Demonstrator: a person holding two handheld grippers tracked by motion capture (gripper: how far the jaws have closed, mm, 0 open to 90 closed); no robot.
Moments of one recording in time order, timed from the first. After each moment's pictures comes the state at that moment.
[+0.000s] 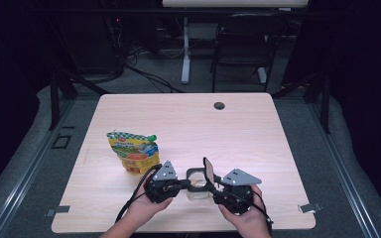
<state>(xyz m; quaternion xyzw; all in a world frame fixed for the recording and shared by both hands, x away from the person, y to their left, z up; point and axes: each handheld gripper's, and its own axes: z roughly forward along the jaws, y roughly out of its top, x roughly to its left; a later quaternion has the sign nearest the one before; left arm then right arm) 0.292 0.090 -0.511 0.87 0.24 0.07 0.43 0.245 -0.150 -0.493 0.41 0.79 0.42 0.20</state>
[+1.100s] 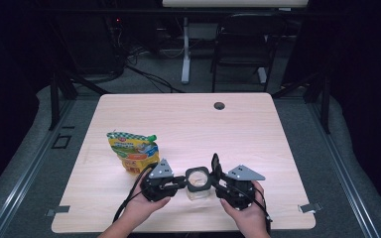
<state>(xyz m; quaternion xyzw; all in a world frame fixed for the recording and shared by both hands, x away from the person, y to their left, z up) 0.294 0.102 -0.507 0.86 0.26 0.07 0.43 0.258 -0.157 -0.503 0.45 0.76 0.43 0.20</state>
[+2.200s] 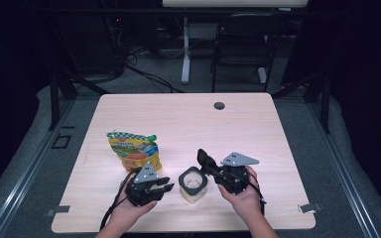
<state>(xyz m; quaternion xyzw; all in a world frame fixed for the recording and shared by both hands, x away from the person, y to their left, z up) 0.284 0.135 -0.517 0.85 0.30 0.10 0.42 0.299 -0.154 -0.506 0.40 0.78 0.46 0.17</state>
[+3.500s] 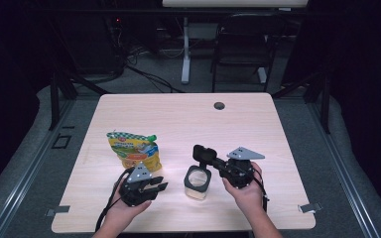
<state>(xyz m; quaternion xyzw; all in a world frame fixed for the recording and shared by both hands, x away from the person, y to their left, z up) 0.283 0.152 -0.518 0.84 0.33 0.11 0.41 0.312 -0.166 -0.503 0.44 0.75 0.46 0.18</state>
